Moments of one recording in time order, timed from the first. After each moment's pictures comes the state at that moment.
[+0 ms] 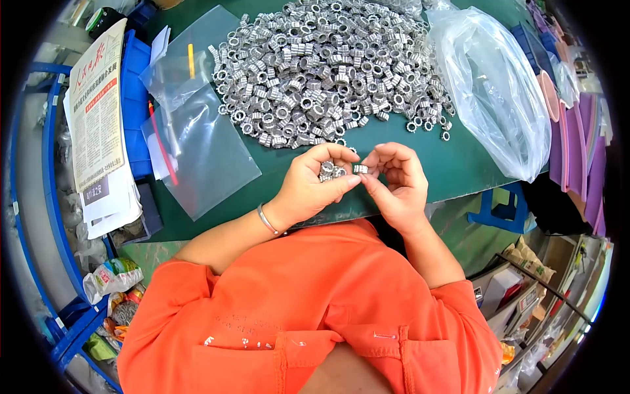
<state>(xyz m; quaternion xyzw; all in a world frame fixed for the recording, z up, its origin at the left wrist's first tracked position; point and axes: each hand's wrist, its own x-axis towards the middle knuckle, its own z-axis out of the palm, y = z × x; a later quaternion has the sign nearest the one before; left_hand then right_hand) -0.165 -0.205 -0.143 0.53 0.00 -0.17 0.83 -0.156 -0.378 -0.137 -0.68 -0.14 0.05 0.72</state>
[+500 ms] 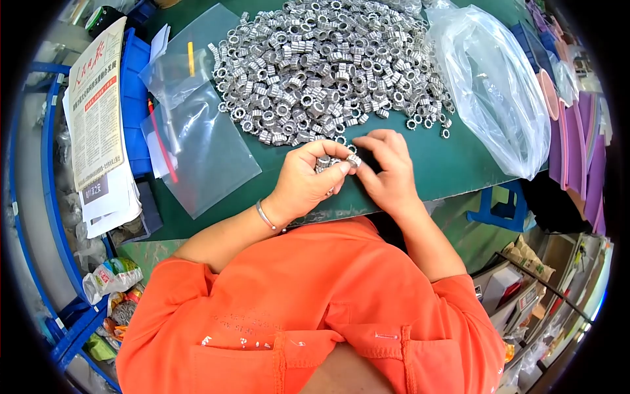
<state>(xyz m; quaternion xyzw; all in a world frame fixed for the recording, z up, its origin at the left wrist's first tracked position) -0.164 -0.204 -0.143 0.49 0.06 -0.18 0.85 -0.134 -0.373 -0.145 -0.88 -0.24 -0.10 0.40</state>
